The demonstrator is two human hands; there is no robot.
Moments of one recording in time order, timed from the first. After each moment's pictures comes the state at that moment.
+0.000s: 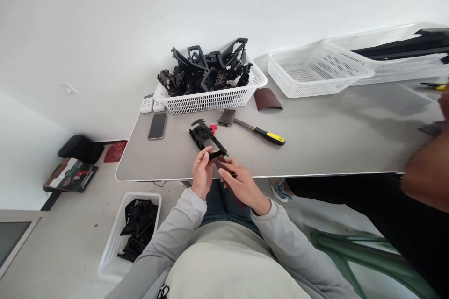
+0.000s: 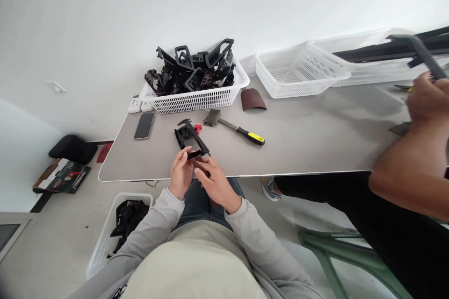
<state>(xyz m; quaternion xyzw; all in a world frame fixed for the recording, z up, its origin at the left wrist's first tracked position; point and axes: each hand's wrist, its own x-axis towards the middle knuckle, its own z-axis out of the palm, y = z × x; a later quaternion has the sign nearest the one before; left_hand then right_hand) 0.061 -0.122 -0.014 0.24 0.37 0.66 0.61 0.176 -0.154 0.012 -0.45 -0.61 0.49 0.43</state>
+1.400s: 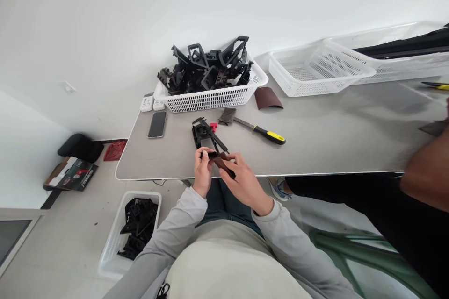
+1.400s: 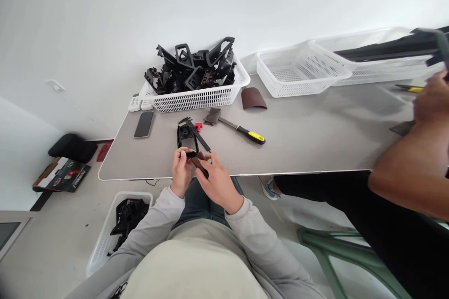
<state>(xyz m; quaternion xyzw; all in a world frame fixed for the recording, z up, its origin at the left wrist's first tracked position) 0.061 -0.126 -0.017 0.29 0.38 0.68 0.56 0.180 -0.155 0.016 -0.50 -0.74 0.26 0.36</state>
